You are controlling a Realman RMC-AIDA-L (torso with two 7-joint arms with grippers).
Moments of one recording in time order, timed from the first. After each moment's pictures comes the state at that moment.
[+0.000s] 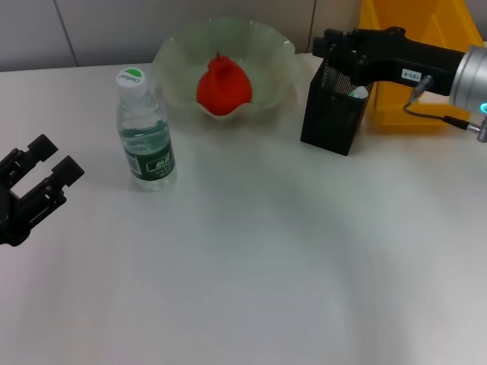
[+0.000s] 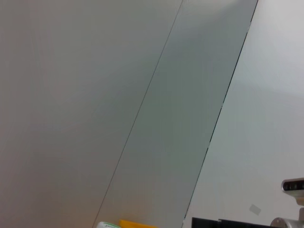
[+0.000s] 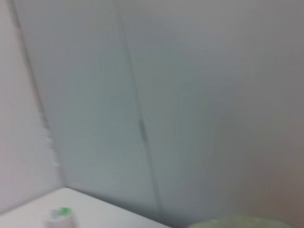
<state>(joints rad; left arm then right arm) -0.26 -2.06 0.66 0.41 1.47 1.78 -1.14 0.41 2.07 -1.08 -0.96 -1.53 -1.11 1.59</state>
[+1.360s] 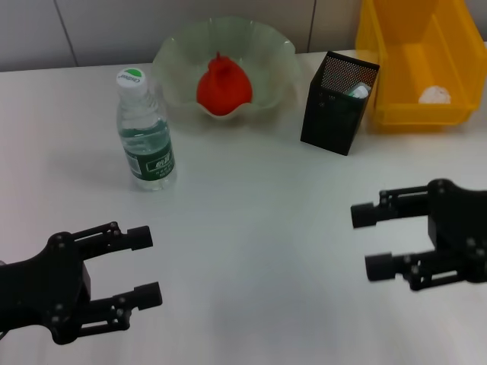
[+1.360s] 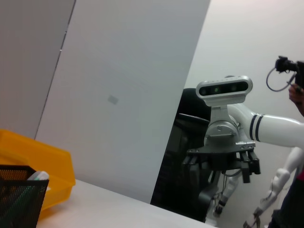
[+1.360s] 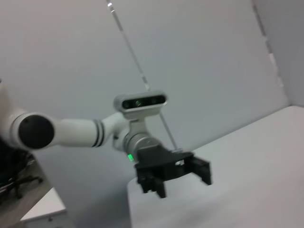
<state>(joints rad) -0.32 -2.05 0.83 0.66 1.75 1.96 -1.26 0.31 2.05 -0.86 -1.11 -1.75 -2.04 1.76</state>
